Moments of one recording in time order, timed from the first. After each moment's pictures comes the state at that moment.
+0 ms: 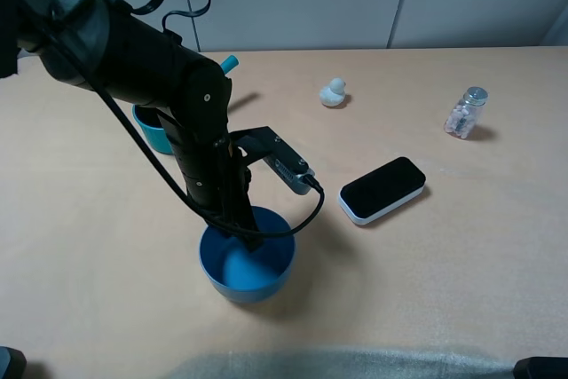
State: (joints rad) left arm -0.81 1.95 -1.00 -0.09 0.59 0.25; right arm -0.06 -0.01 -0.50 -0.05 1.02 -0.04
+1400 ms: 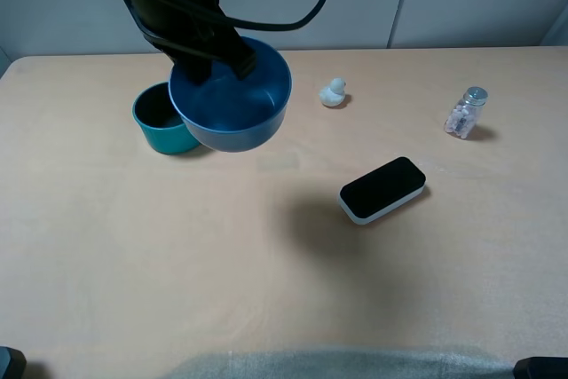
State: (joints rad) left arm -0.76 1.69 -1.41 0.24 1.06 -0.12; right arm -0.06 -0.01 -0.50 -0.05 1.02 -0.04
